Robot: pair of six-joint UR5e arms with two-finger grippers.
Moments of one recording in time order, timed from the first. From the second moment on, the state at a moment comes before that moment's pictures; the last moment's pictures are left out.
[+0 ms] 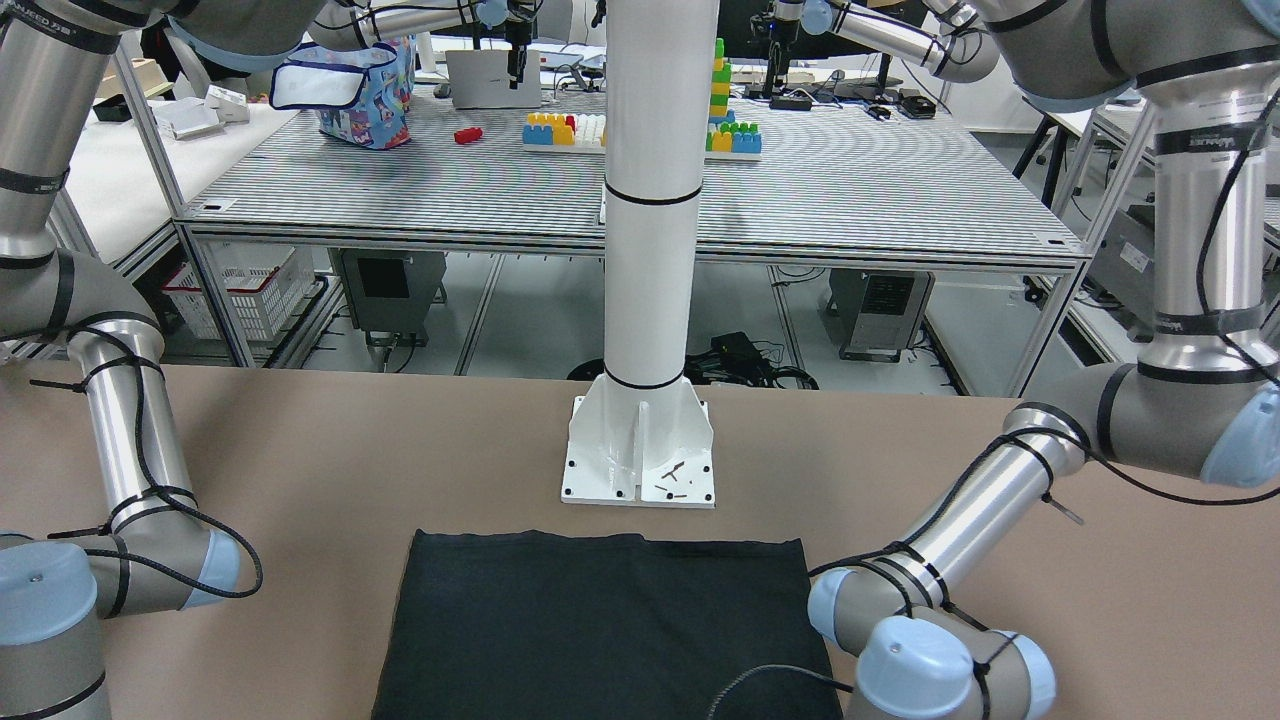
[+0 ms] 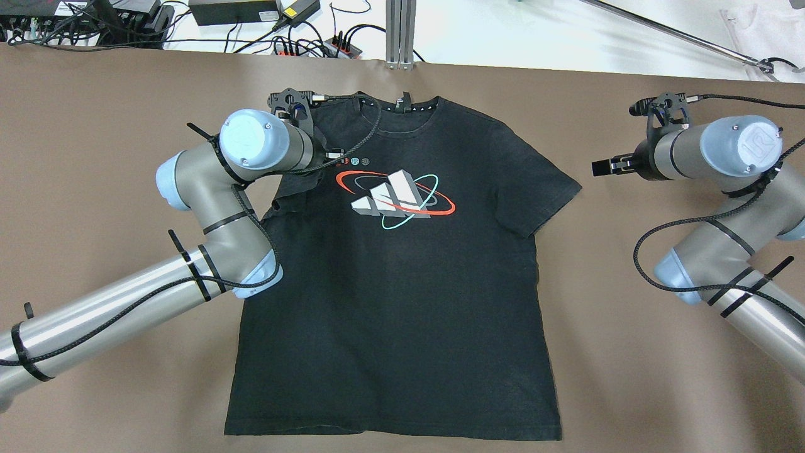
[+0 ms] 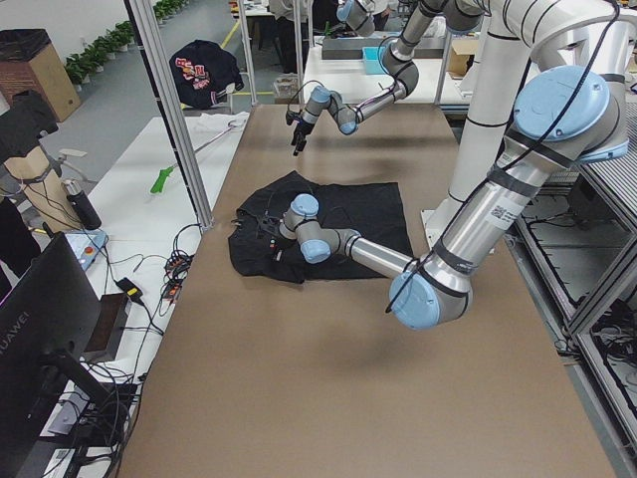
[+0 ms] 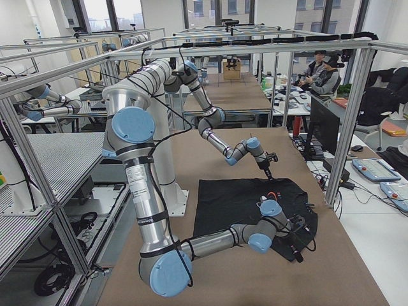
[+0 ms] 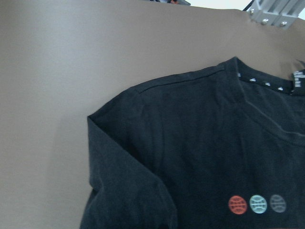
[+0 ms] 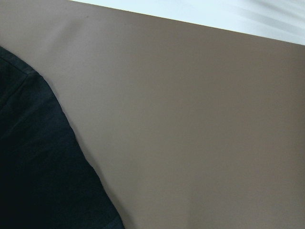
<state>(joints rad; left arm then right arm) -0.73 -2.37 -1.22 -2.16 -1.66 -1.19 1.01 -1.22 1.45 -0.90 1.84 0.72</state>
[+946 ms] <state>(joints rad) -0.68 -2.44 -1.17 -2.14 -1.59 -1.25 0.99 -1.23 1.45 -0.89 1.85 0.72</state>
